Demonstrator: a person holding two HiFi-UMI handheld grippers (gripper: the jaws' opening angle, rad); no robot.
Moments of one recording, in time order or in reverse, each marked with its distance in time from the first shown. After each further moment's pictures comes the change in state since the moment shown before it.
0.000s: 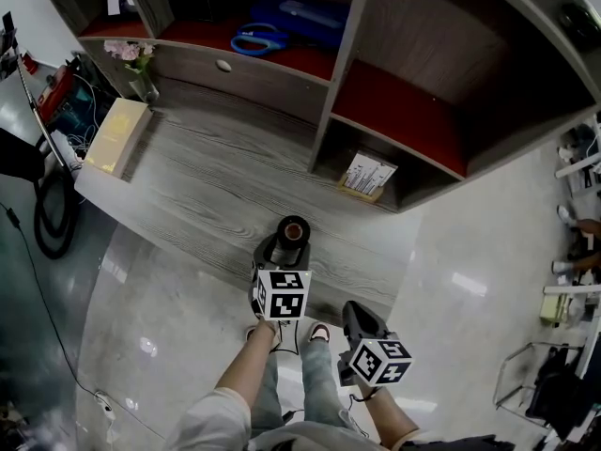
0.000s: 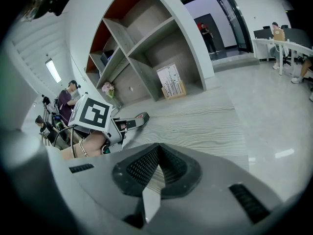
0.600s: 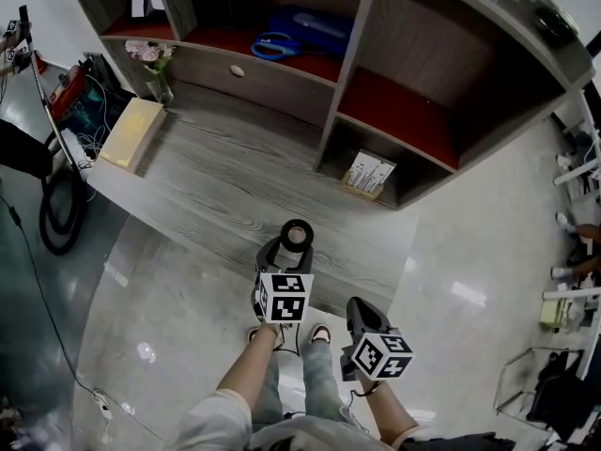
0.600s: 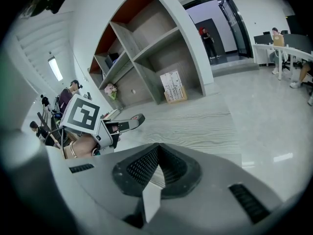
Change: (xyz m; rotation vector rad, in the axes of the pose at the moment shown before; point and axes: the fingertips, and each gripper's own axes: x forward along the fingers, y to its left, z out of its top) left arm -0.043 -0.007 0.003 -0.012 -0.039 -0.007; right arm -0.021 0.009 0.001 -0.026 -0.036 -0.010
